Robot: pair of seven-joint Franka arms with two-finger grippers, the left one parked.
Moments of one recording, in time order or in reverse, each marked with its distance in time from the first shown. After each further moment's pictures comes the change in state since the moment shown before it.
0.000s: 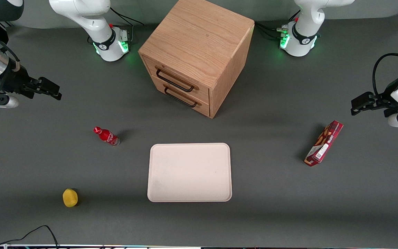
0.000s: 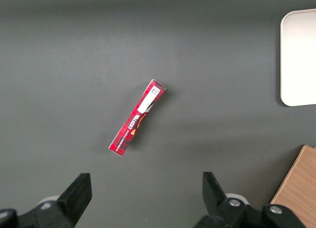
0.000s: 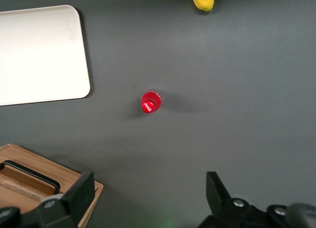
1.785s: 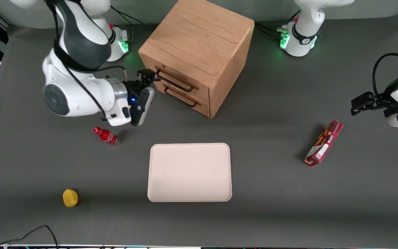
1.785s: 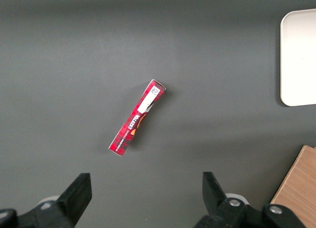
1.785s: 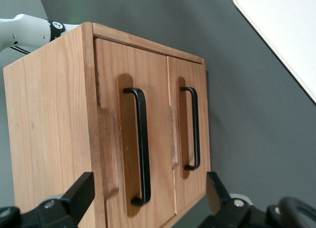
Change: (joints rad) arm 0.027 0.392 0.369 0.087 0.452 0.007 -0.695
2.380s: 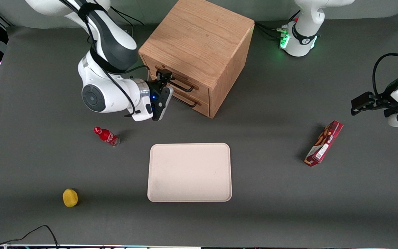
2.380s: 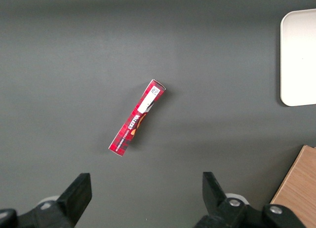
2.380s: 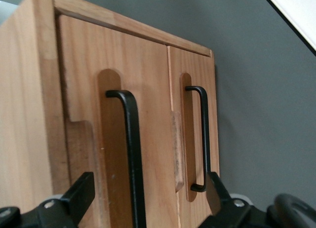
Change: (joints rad) arm 0.010 -0.023 0.062 -0.194 0.001 0.176 0.001
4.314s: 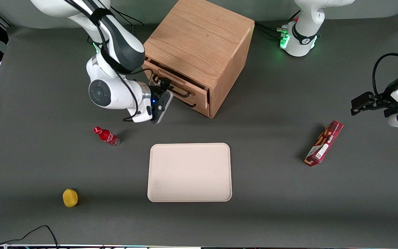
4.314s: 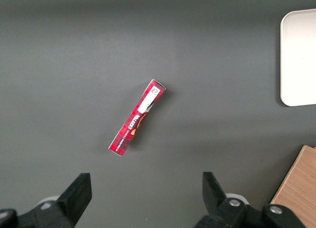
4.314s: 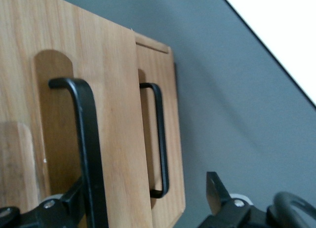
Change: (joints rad) arm -0.016 -0.007 0.011 -0.098 -0.112 0.172 -0.002
